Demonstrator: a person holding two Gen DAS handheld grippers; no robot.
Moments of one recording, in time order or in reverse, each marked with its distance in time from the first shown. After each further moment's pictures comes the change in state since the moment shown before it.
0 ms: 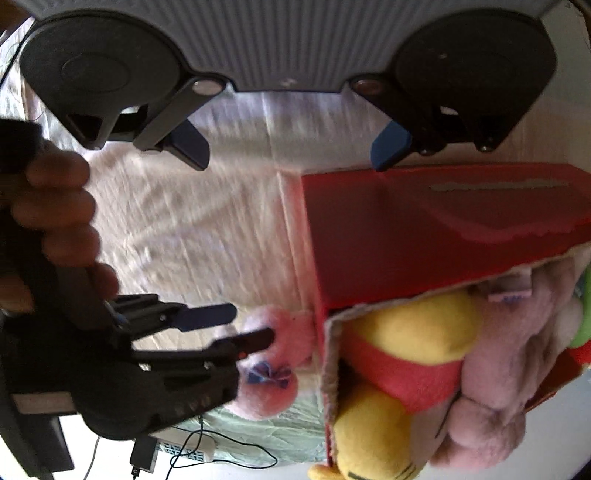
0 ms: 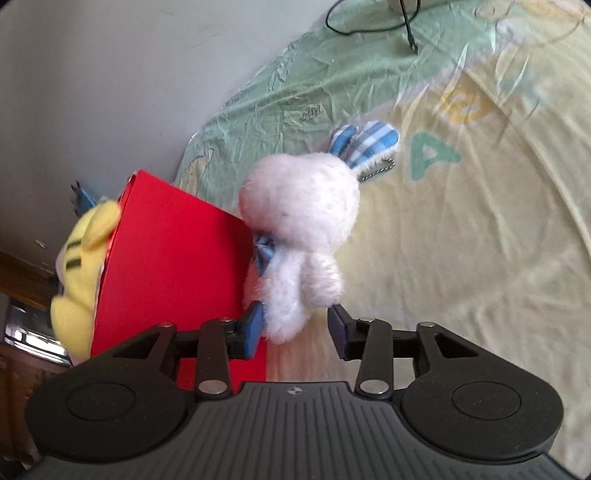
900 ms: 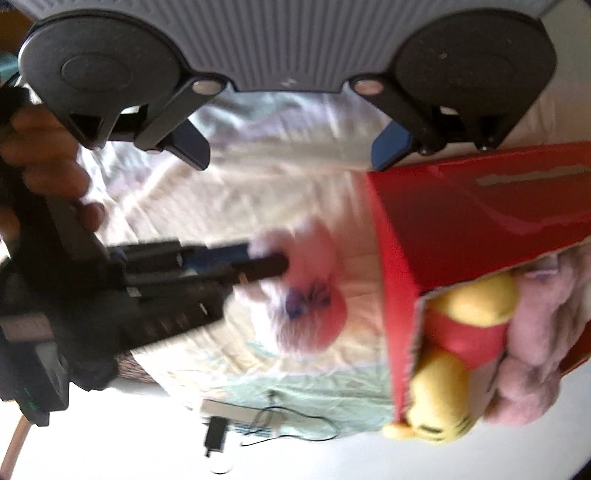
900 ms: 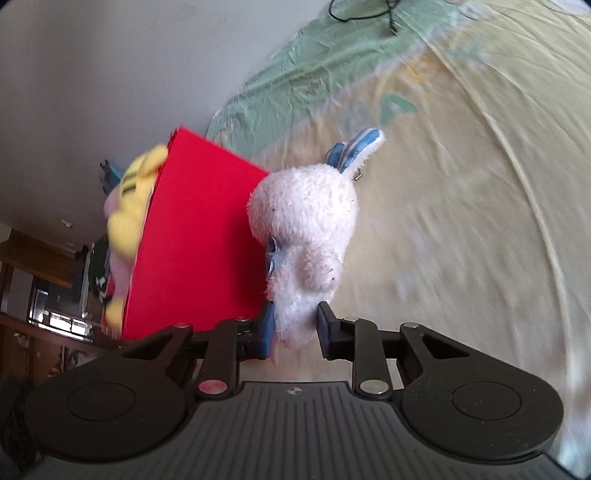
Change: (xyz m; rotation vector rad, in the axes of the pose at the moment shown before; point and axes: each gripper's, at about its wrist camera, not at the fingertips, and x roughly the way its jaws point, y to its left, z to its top) left arm -0.032 -0.022 -0.009 0.101 -0.094 -0.167; right arm -0.077 -0.022 -0.053 -0.023 0.068 0.062
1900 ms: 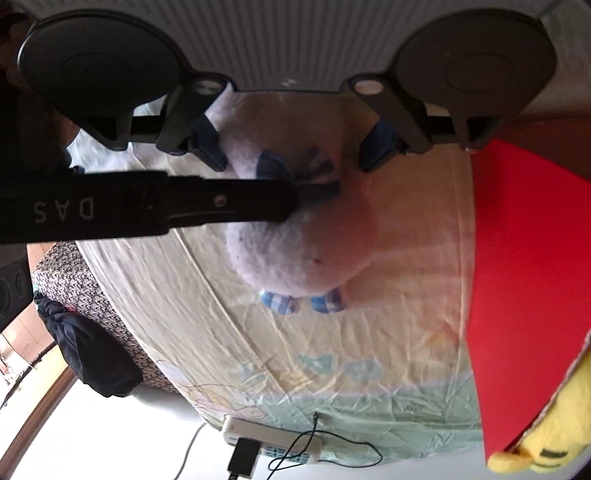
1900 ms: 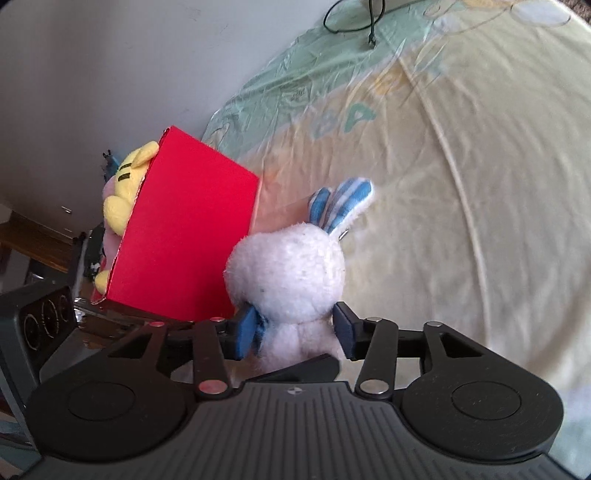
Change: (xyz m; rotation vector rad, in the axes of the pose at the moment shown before) left arm 0.066 -0.026 0.029 -0.054 0.064 -0.118; right arm -0.012 -0.026 -0.001 -0.054 -0.013 0.005
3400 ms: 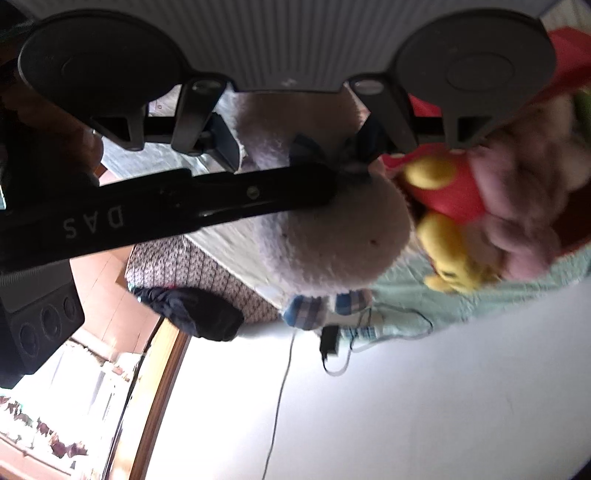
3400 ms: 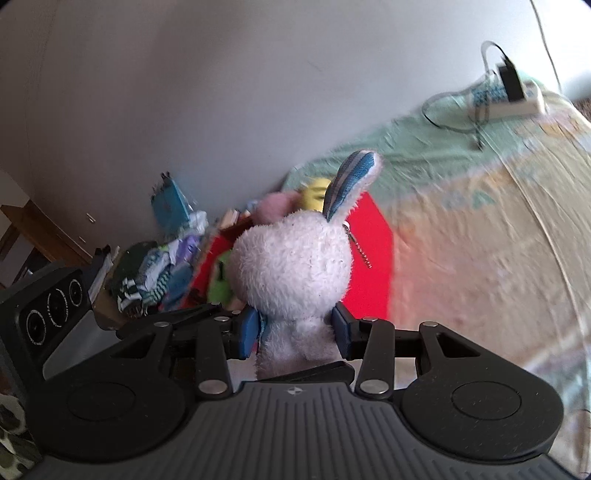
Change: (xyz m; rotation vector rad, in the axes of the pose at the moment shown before) left arm -0.183 0.059 -0.034 0.317 -0.290 -0.204; right arm -0.042 0.190 -0.061 -0.196 -0.269 -0.022
